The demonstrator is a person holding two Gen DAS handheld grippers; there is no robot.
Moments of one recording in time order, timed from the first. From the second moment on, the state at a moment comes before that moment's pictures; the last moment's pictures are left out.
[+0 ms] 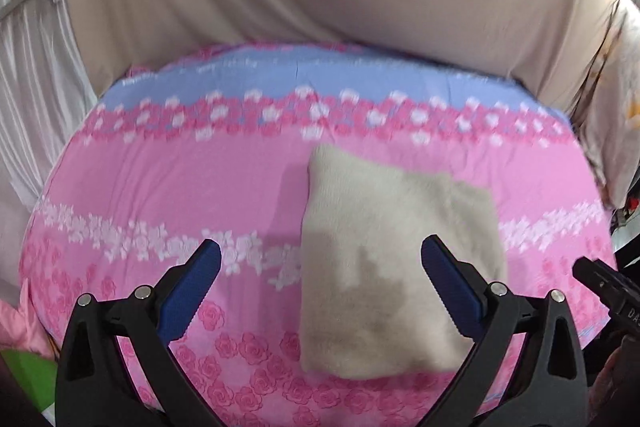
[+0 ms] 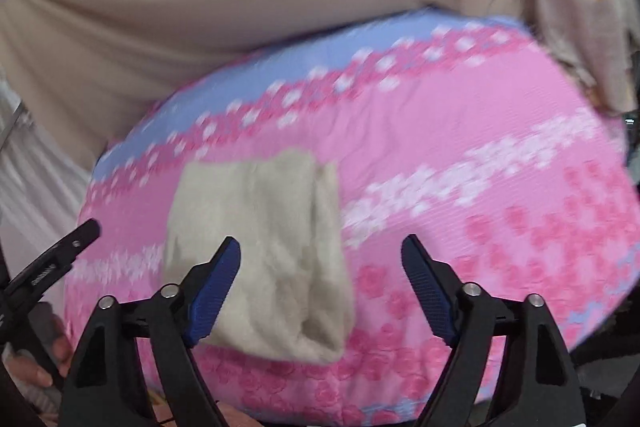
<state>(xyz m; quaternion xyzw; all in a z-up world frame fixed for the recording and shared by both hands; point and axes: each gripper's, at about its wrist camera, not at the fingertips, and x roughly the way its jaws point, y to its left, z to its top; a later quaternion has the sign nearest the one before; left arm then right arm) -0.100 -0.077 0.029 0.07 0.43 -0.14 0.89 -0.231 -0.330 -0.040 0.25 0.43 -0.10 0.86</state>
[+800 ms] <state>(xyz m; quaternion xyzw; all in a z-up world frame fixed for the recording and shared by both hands) -0.096 -0.086 -0.009 0.11 0.45 -0.13 0.88 -0.208 -0.285 -0.072 0.22 0.48 -0.10 0.84</state>
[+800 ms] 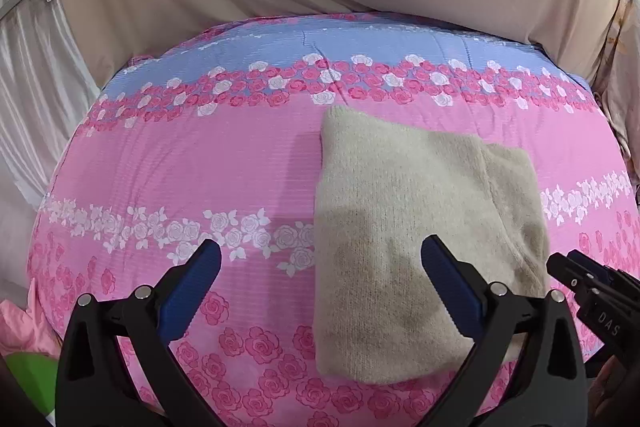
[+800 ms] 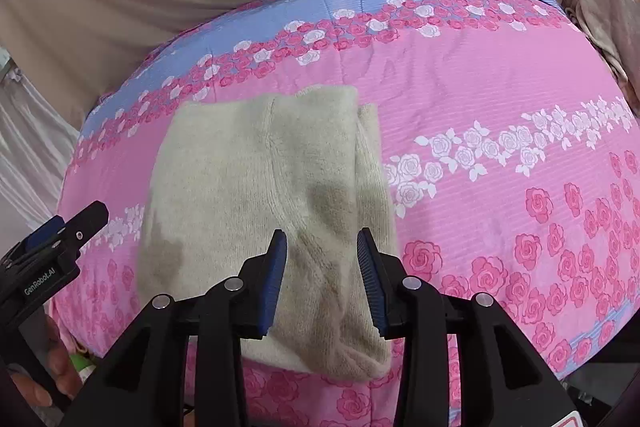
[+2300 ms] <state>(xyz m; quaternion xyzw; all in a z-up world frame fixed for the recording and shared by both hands) -0.020 0.101 -0.011 -0.02 0.46 -0.17 0.87 -0.121 -0.126 -0.040 0.19 0.41 -0.02 0.89</state>
